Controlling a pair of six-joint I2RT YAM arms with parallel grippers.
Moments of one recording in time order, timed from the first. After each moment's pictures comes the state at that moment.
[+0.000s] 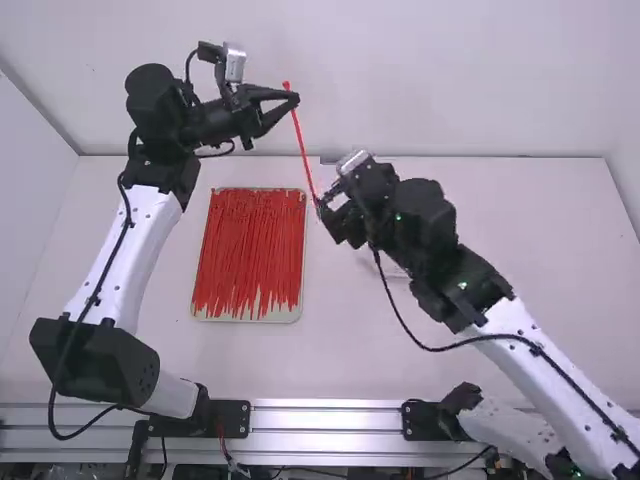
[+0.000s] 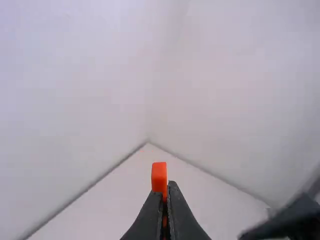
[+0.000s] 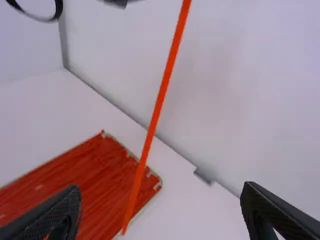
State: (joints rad) left arm -0.07 1.56 1.56 0.14 1.10 -0.37; right arm 0.65 1.14 1.18 -0.29 -0.01 -0.24
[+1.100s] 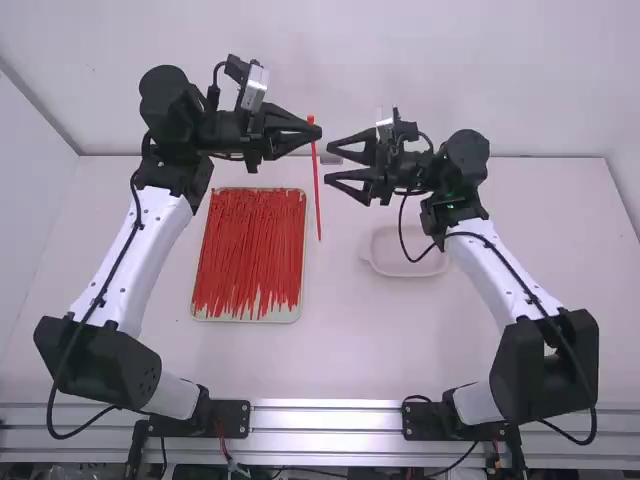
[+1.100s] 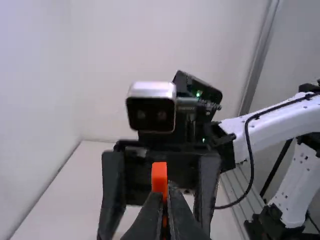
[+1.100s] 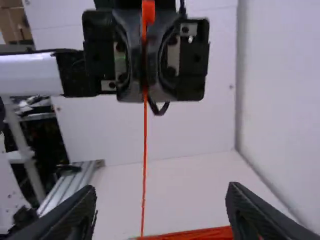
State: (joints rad) left arm -0.13 1.56 1.56 0.21 1.39 -0.26; right arm 0.25 1.56 1.18 0.72 -1.29 0.42
